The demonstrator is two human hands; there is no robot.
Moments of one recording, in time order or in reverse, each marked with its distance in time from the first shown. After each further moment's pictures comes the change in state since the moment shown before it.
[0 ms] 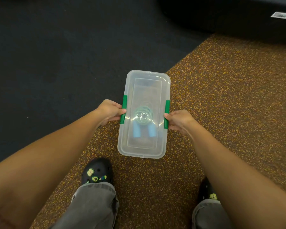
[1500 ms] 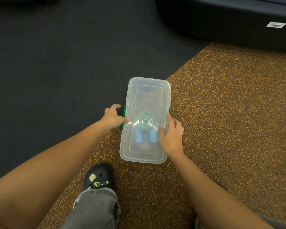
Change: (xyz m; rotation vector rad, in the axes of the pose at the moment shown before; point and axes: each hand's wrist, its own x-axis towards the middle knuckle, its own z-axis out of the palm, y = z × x) left_hand 0.005 -0.012 -0.001 0.249 0.063 0.082; right_hand -0.016 0.056 0.038 -0.581 0.391 -0.569
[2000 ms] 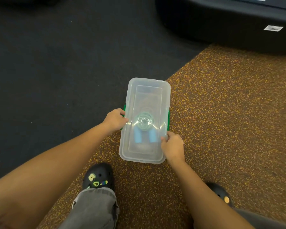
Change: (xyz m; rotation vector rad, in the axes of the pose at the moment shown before) left_hand -0.008 0.003 0.009 0.159 0.012 0.105; right_hand -0.020 0.000 -0.010 0.005 -0.106 0.245
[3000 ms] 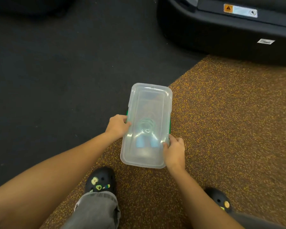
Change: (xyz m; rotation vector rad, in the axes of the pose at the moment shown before) left_hand -0.024 0.002 -0.005 -0.004 0.111 0.135; right_hand -0.023 -0.011 -0.006 0.021 0.059 -0.035
